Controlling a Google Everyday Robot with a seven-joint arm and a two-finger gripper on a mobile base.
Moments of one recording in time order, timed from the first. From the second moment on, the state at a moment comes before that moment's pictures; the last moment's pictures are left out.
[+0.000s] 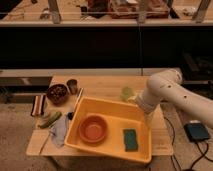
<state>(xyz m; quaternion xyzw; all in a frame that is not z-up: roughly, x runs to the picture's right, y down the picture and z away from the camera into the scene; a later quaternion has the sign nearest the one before) 0.166 0.115 0.707 -0.22 -0.21 -0.29 0.91</state>
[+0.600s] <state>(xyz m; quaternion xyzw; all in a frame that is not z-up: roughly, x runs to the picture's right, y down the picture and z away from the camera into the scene) 0.146 0.152 0.718 -0.22 -0.22 -0.36 0.88</state>
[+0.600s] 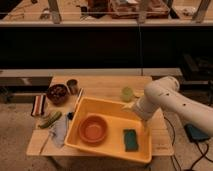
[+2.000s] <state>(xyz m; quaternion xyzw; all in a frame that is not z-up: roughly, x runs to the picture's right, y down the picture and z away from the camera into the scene) 0.145 0.194 0.743 -0.16 -0.20 -0.47 0.84</state>
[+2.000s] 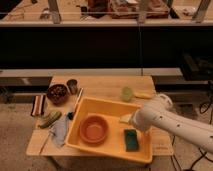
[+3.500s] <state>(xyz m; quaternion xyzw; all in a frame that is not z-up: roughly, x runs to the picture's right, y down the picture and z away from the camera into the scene) 0.115 0.224 0.778 -0.17 -0.24 -0.52 0.80</state>
